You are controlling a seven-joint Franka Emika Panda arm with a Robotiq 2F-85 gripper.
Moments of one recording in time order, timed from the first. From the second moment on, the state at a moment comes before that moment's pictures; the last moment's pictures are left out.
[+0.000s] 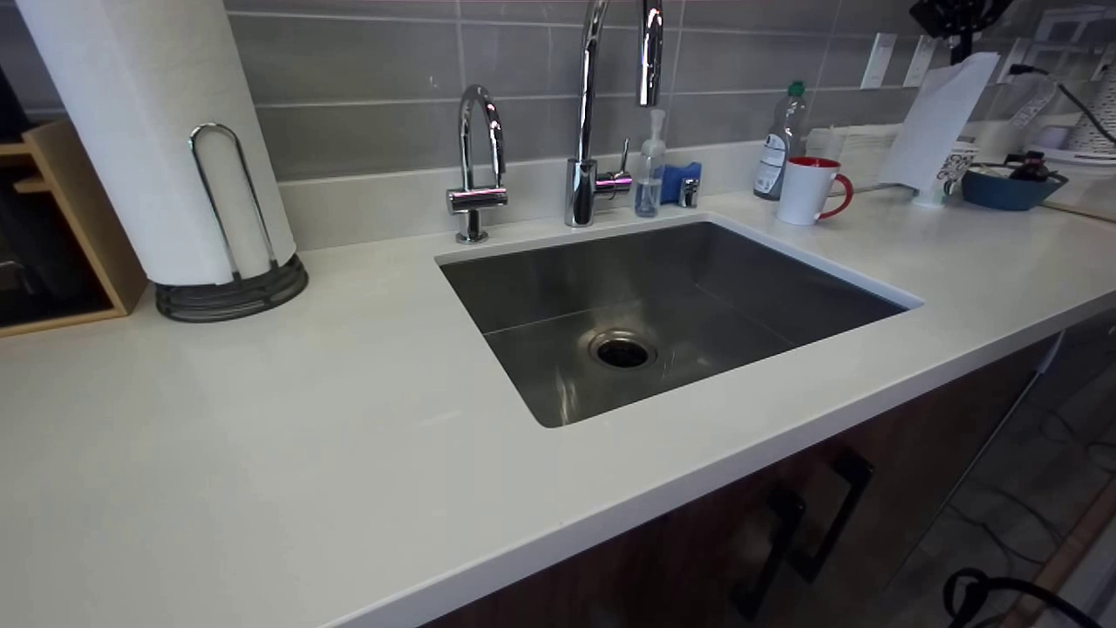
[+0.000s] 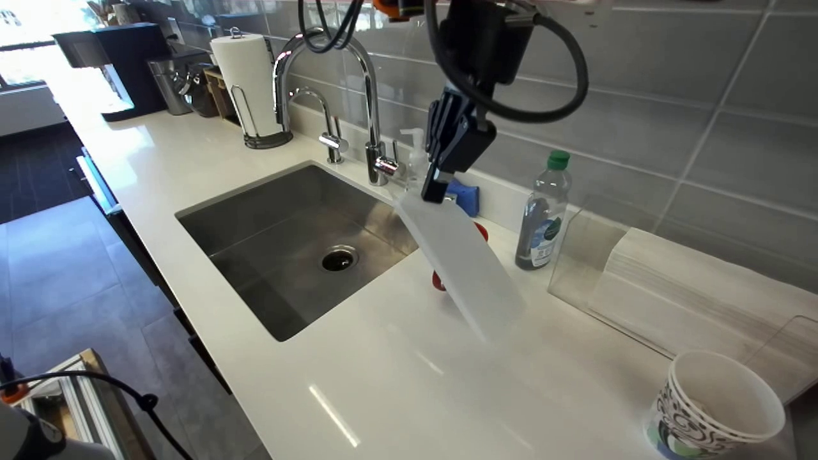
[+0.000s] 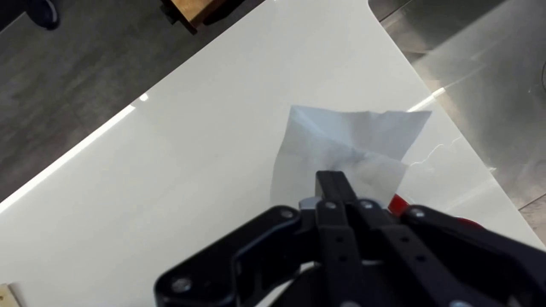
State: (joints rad) arm -0.20 0.30 -0.36 -1.42 -0.02 1.35 0.16
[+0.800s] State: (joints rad) arm -0.22 0.33 -0.29 -1.50 -0.02 1.35 0.22
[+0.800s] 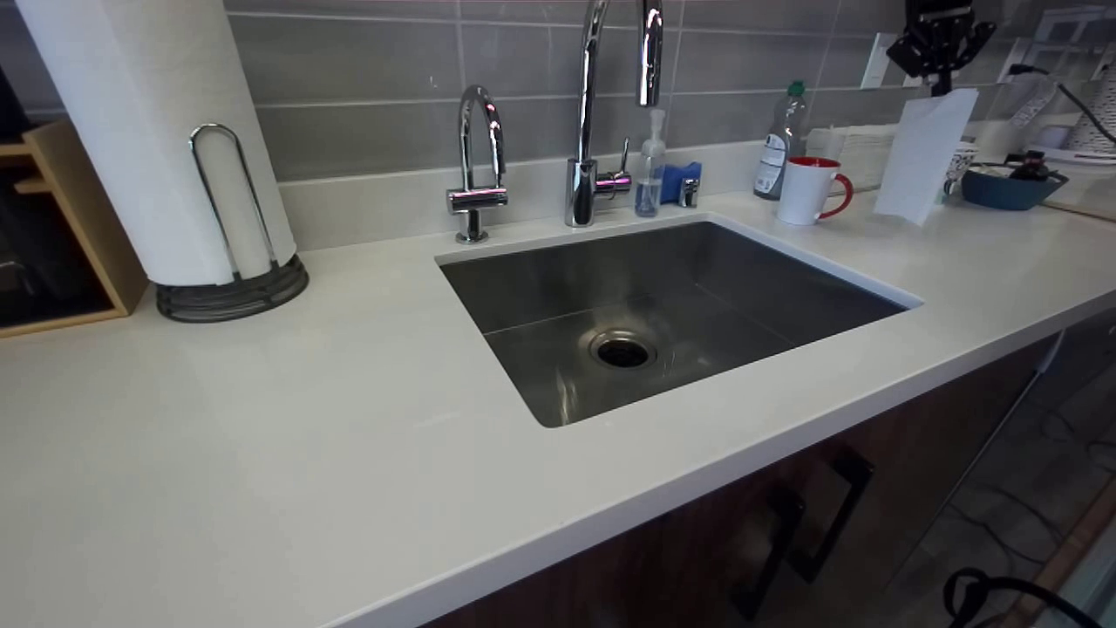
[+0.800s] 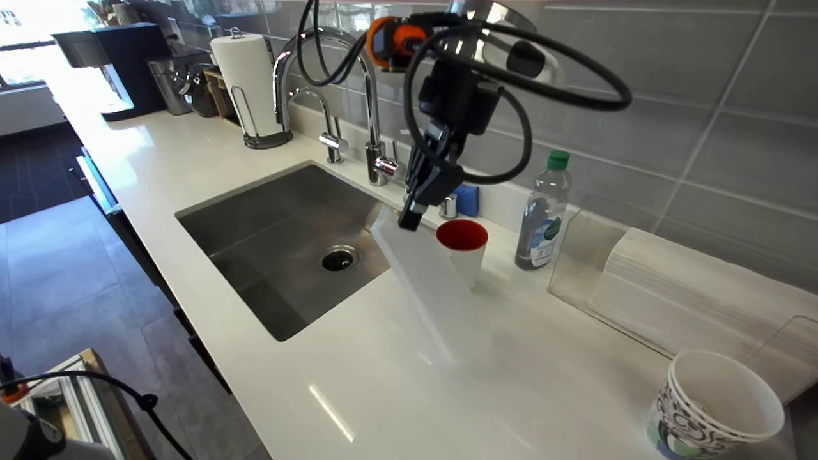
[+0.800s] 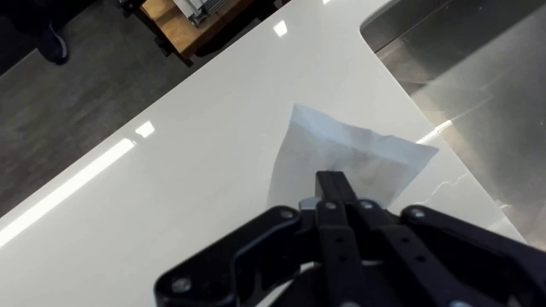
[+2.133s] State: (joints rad) arm -0.15 0.43 -0.22 -1.69 0.10 1.77 0.71
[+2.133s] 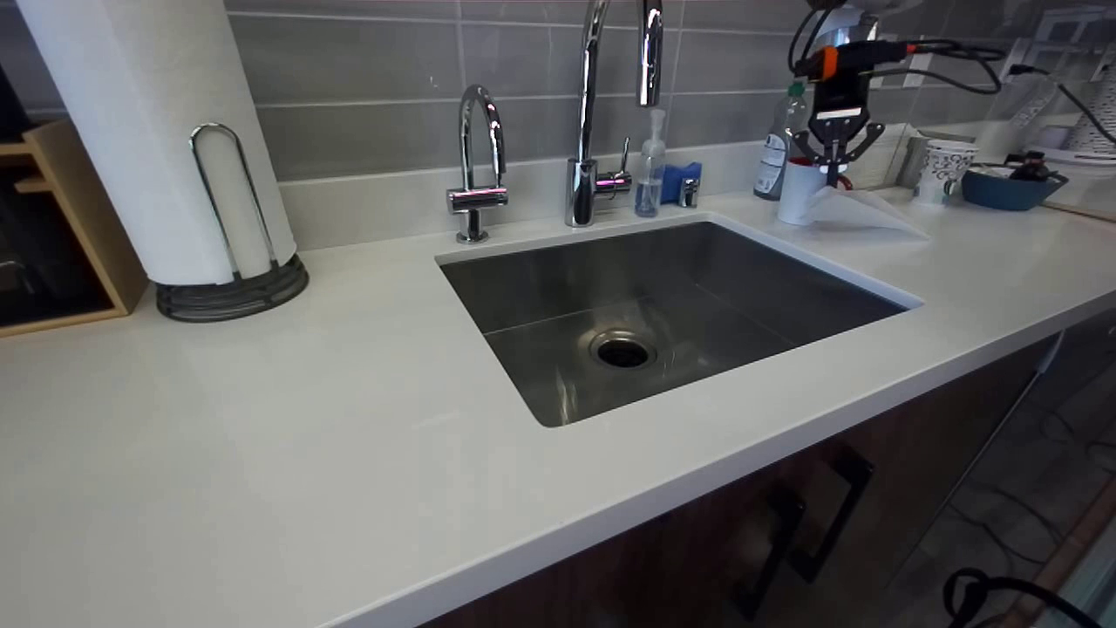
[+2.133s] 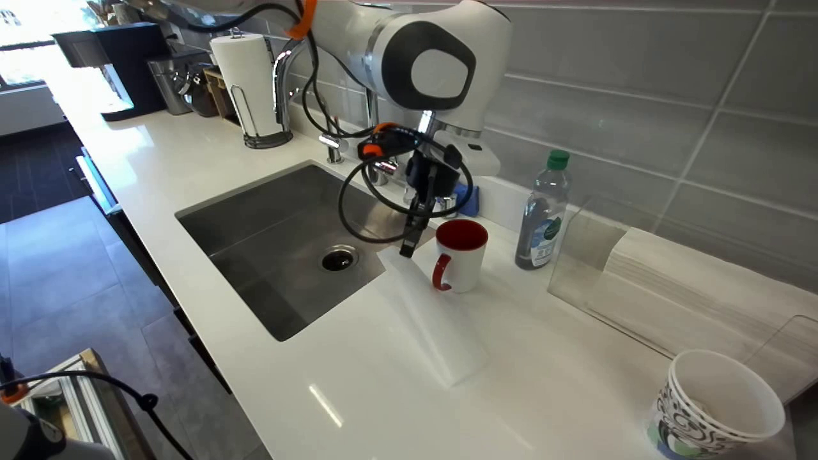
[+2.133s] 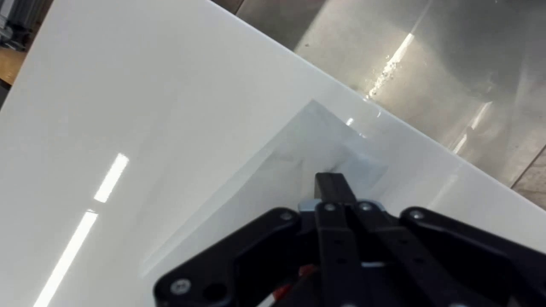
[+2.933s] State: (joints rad) arm -0.12 0.40 -0.18 -1.75 0.08 1.81 0.67
